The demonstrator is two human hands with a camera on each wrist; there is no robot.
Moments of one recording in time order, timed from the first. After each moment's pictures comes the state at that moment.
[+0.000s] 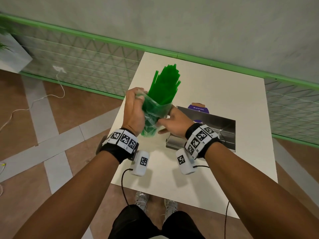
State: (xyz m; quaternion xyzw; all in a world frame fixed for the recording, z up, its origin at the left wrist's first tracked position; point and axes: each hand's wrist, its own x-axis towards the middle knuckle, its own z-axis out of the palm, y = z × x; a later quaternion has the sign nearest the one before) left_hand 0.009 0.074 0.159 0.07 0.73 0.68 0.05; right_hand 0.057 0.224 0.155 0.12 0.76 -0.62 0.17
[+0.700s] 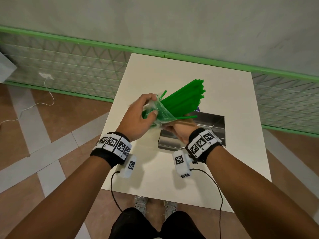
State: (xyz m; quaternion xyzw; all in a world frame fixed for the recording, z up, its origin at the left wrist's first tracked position) left_hand 0.017 0.095 0.160 0.27 0.79 0.53 0.13; right_hand 0.083 0.264 0.130 0.26 0.52 -0.81 0.05
